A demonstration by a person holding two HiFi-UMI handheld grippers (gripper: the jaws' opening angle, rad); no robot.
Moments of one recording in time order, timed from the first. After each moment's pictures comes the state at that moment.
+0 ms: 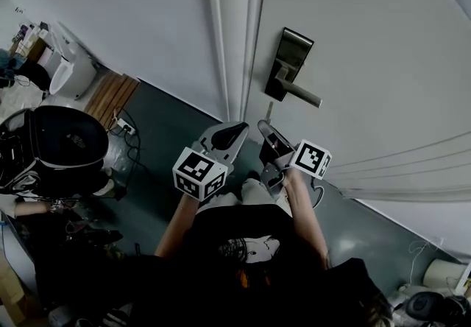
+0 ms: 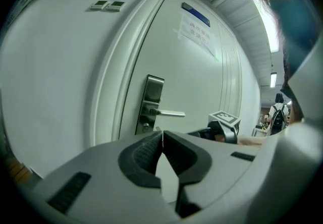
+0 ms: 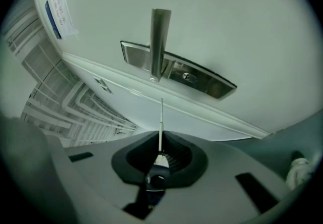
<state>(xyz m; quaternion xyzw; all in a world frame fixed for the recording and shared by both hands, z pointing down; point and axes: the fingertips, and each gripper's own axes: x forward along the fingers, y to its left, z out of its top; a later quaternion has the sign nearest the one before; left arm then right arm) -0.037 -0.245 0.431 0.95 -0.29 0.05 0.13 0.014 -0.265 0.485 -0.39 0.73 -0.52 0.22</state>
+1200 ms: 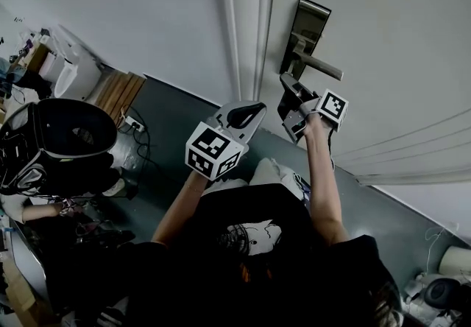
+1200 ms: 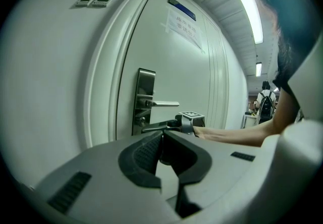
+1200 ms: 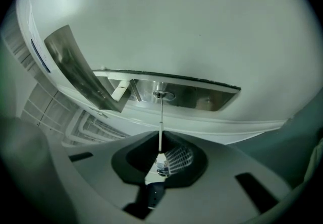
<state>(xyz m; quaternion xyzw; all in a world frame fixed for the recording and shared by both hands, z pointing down) -0.047 -0.233 0.447 0.97 -0.23 0.08 0.07 0.042 -0.336 0.509 -0.37 0.68 -0.54 0.33</state>
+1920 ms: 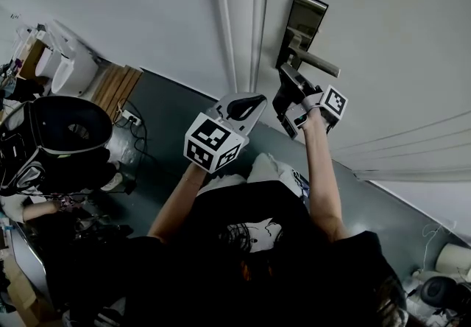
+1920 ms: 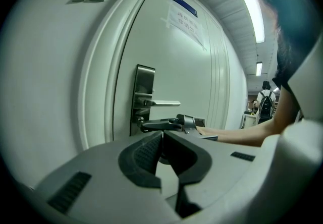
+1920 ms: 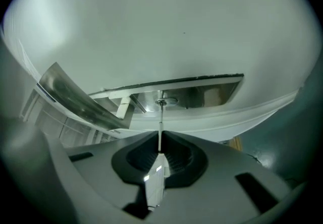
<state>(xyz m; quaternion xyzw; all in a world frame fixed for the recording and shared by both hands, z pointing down) -0.031 -0.242 0.445 0.97 -0.22 0.09 0.07 0.051 -0.342 0.495 -0.29 0.64 -0.58 0.42</state>
